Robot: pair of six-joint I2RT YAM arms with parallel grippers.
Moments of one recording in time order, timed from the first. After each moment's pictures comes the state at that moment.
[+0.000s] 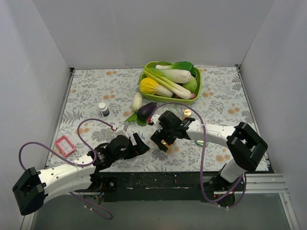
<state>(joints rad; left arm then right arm) -0.94 0.83 0.32 -0.13 -0.16 -1.10 0.92 1.57 0.93 -0.40 -0.12 -0.06</state>
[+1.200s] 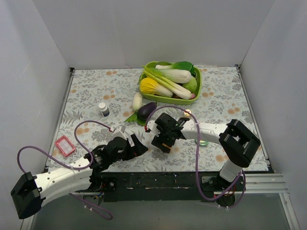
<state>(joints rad) -0.94 0.75 0.29 -0.16 -0.16 -1.11 0.95 1.67 0.98 -0.48 -0.10 -0.24</state>
